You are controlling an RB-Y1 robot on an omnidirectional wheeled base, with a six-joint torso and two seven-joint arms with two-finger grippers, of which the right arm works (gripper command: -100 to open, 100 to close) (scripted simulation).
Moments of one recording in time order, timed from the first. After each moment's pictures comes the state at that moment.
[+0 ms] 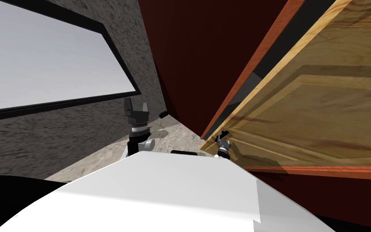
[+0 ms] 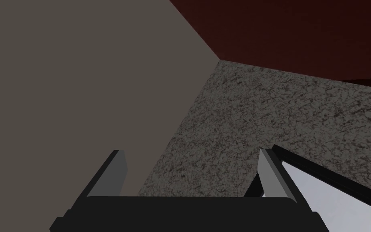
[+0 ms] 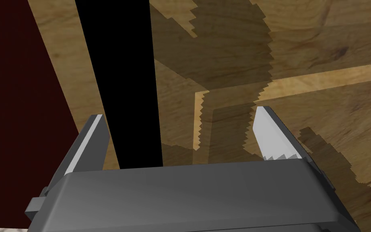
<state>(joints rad) 0.10 -0.26 -0.06 -0.79 -0.63 -0.83 -1.41</state>
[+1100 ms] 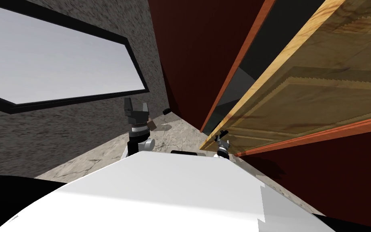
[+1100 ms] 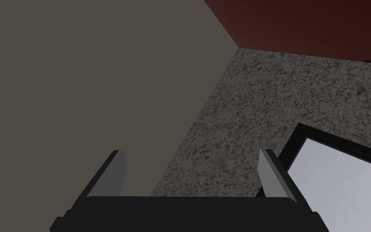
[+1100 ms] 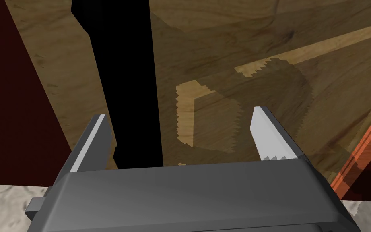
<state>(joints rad) 0.09 -0.26 -0.06 -0.78 -0.63 -0.83 -1.40</state>
